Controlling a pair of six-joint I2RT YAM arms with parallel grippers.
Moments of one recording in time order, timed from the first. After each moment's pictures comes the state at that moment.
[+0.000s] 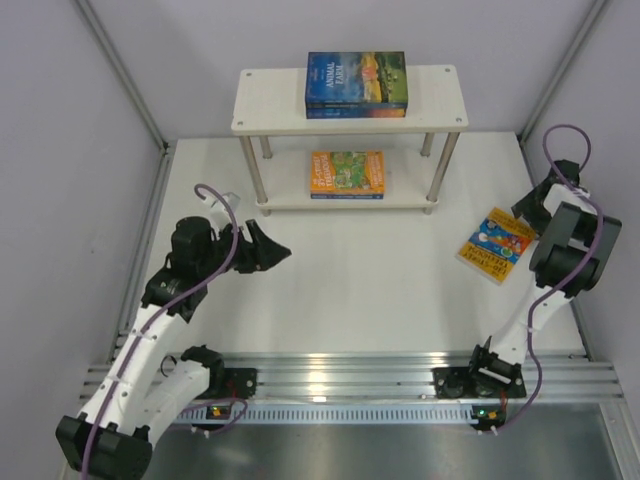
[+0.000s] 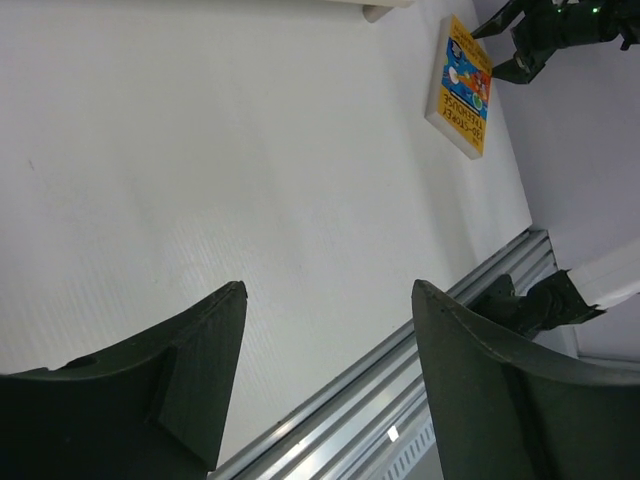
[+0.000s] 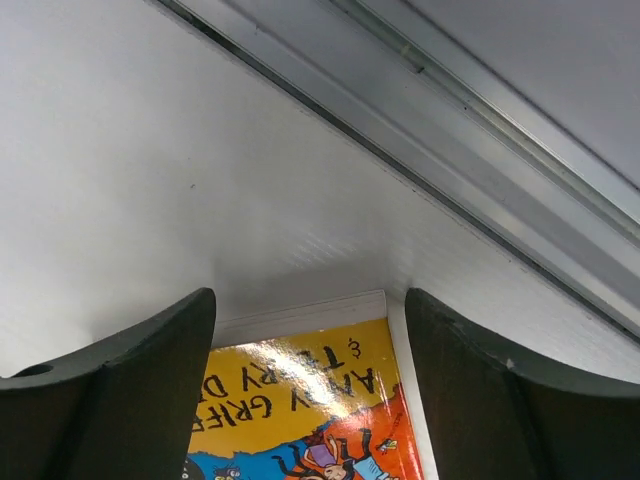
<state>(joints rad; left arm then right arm) -0.27 0.78 0.77 -0.41 0.47 -0.55 -0.44 2.03 1.45 -0.50 0.18 0.50</state>
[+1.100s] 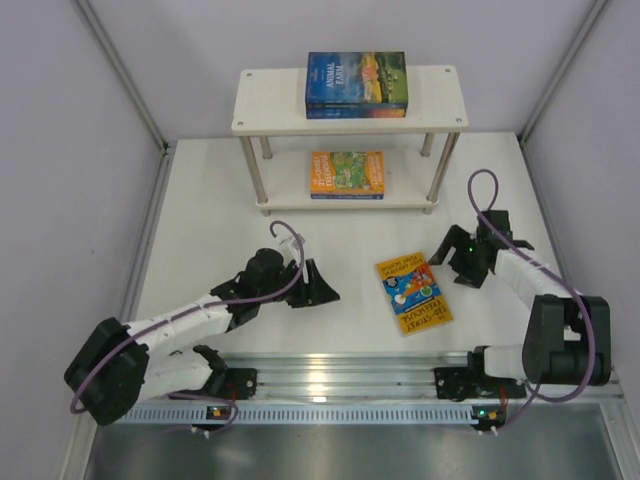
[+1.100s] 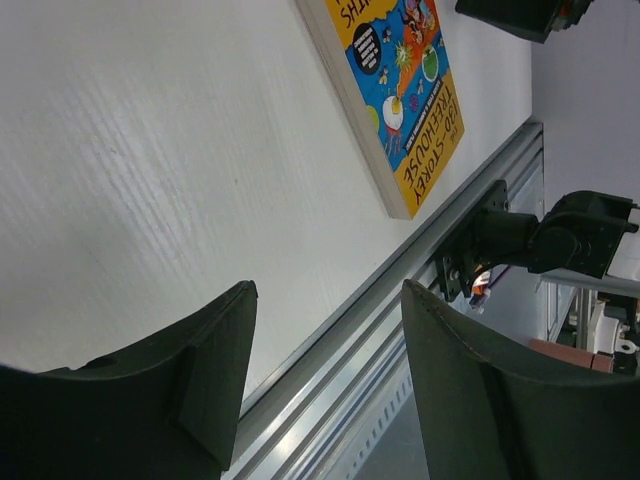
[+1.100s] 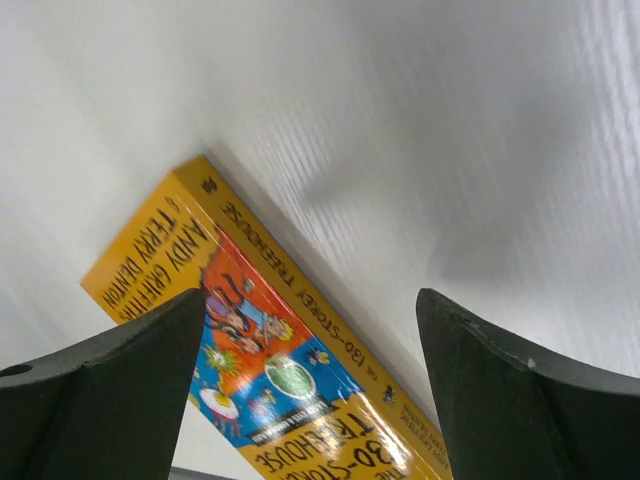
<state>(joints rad) -0.70 1.08 0.45 0.10 0.35 -0.85 -0.04 1.34 0.72 -0.46 -0.21 0.56</state>
